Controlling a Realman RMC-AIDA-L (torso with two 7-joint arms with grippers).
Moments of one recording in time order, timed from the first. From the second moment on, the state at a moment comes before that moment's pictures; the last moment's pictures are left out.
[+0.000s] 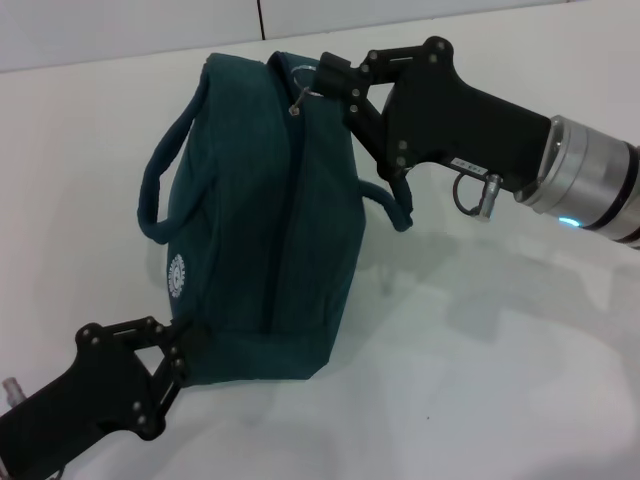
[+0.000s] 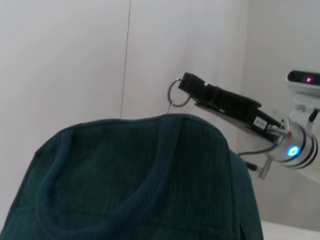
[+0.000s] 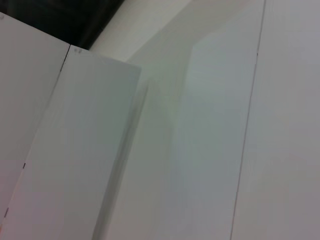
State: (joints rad) left arm -0.29 -2.04 1.31 0.11 1.10 1.69 -0.57; right arm 0.43 2.03 -1.64 -0.59 -0.62 -1.44 0.55
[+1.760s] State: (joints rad) left arm -0.41 -2.11 1.30 0.10 0.95 1.80 -0.60; right arm 0.45 2.03 -1.65 -0.59 -0.62 -1.42 0.53
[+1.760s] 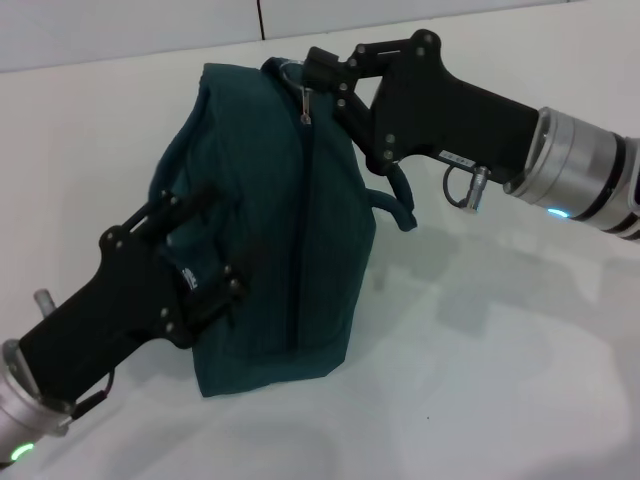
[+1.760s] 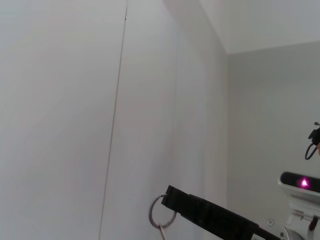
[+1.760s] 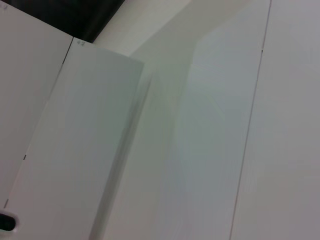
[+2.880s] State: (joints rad) left arm -0.33 -1.98 1.31 0.20 0.74 1.78 -0.91; right arm 0.58 2.03 -2.20 -0.64 0.13 -1.28 0.08
